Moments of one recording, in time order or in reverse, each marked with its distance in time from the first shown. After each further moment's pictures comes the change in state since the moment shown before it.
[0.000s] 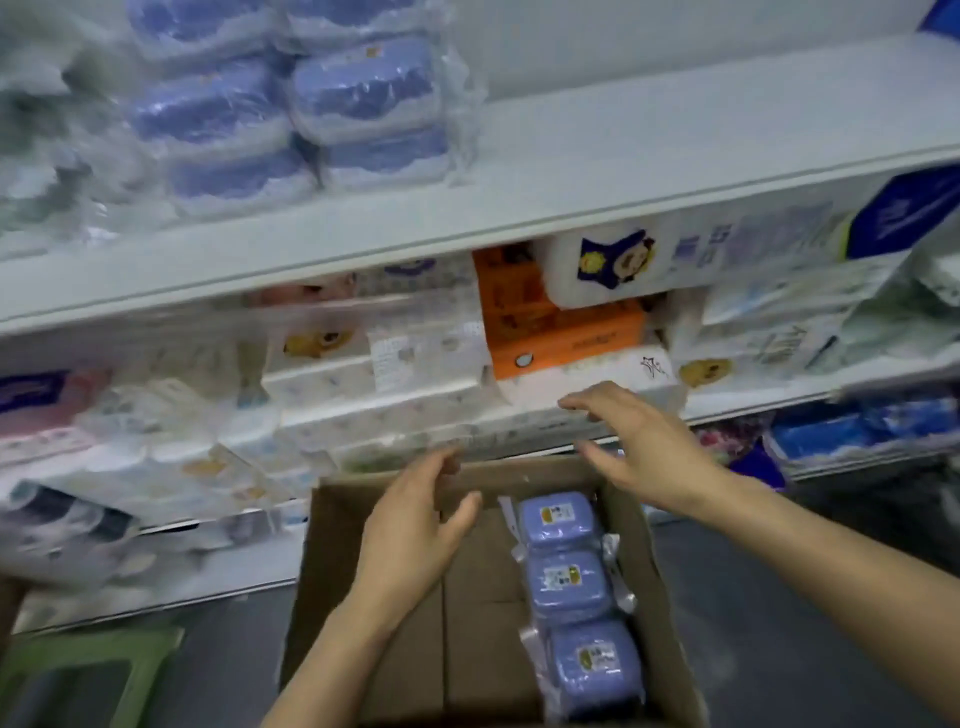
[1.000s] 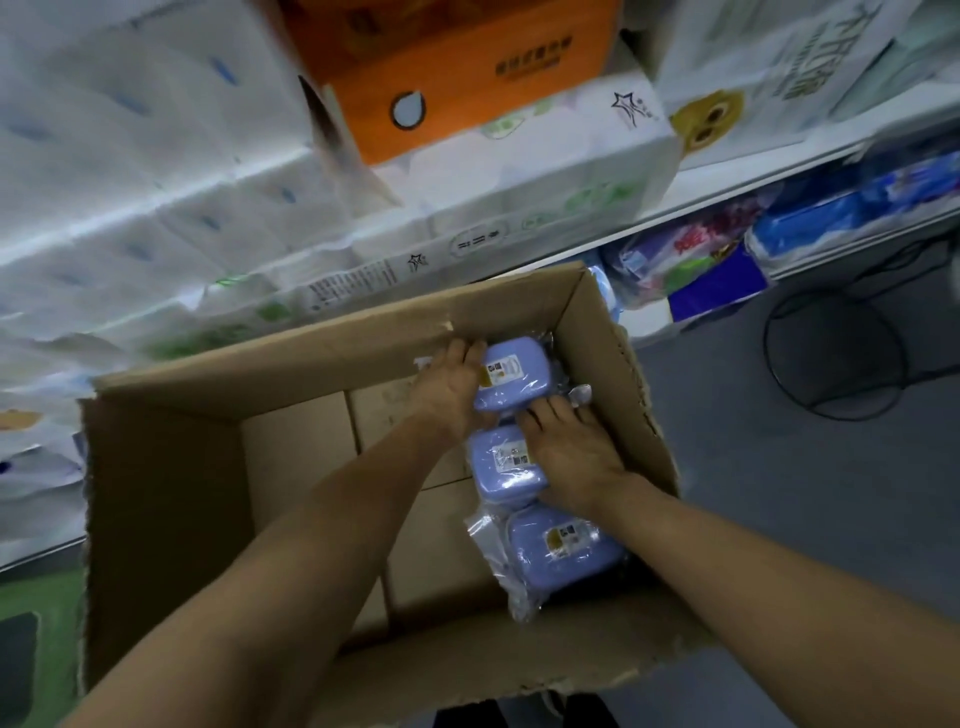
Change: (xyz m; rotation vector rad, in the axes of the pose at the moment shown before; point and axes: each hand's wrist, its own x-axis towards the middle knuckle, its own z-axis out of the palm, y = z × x) left_hand 0.079 -0.130 0.286 0.423 -0.614 0.070; right_hand -0.096 0.100 0.259 -0.364 -0.533 0.295
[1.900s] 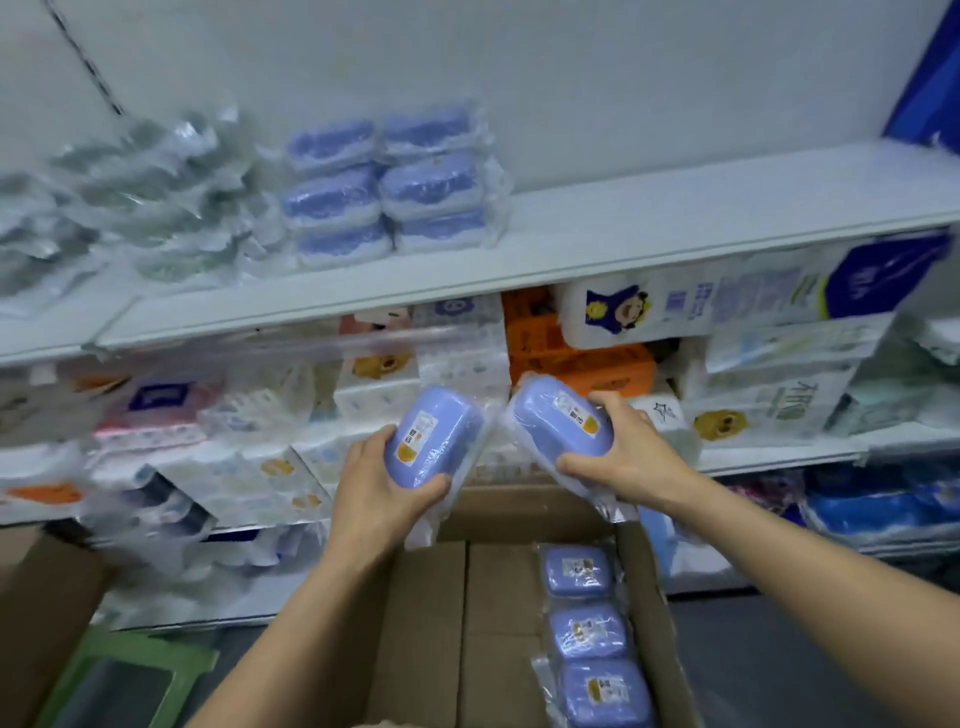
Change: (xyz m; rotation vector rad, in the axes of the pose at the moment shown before) left_hand -0.291 0.025 -0.238 -0.507 0.859 -0.343; right_hand -0.121 -0.025 -0.295 0.763 0.437 -0.072
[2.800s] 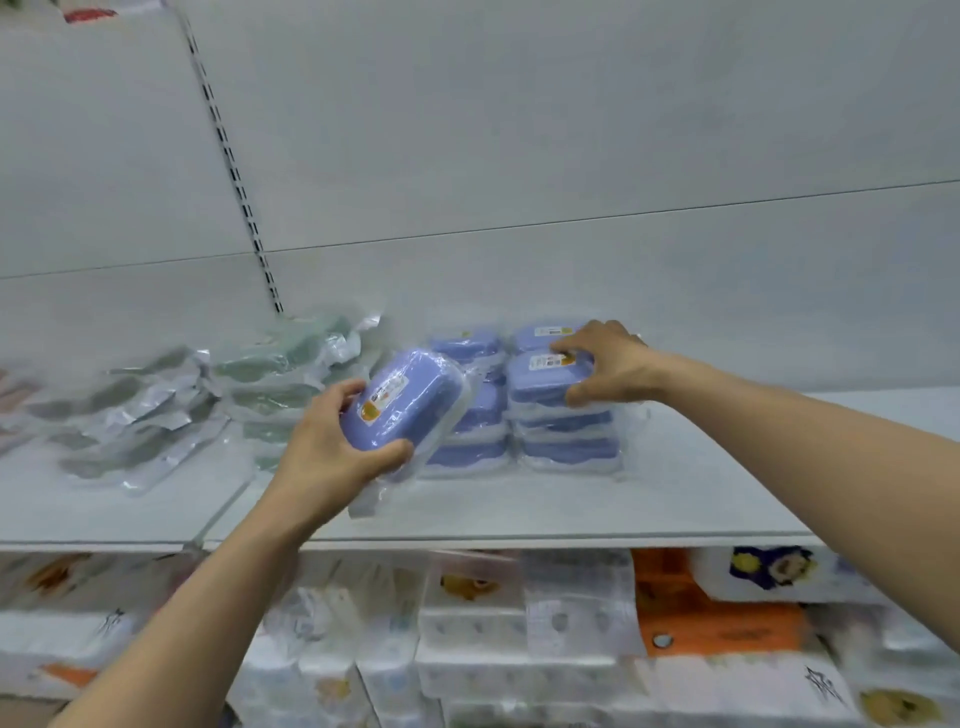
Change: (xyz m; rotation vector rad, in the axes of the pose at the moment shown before) left_hand 0.210 0.058 -0.215 -0.178 0.235 0.135; right_hand 0.269 -0.267 -0.091 -0.488 -0.013 -0.401
